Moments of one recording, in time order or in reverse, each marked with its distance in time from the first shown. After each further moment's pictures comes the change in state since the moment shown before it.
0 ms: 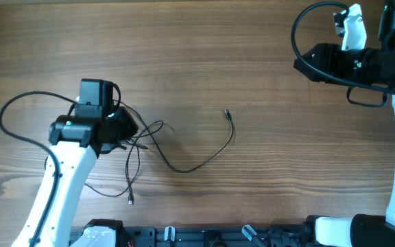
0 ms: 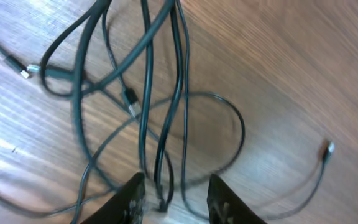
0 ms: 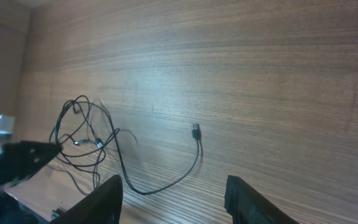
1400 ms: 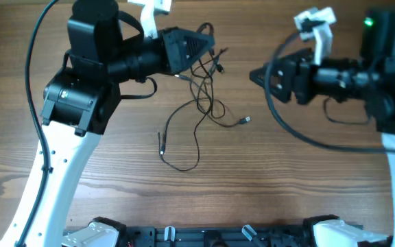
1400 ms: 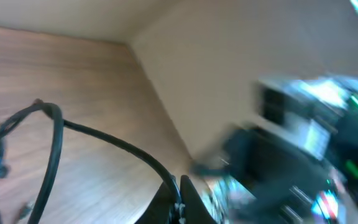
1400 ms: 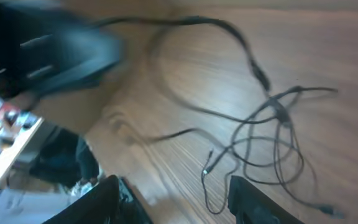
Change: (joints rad) left arm -0.240 0.141 0.621 0.421 0.779 0.022; right arm 0.246 -0.137 0.004 0.159 -0.261 0.051
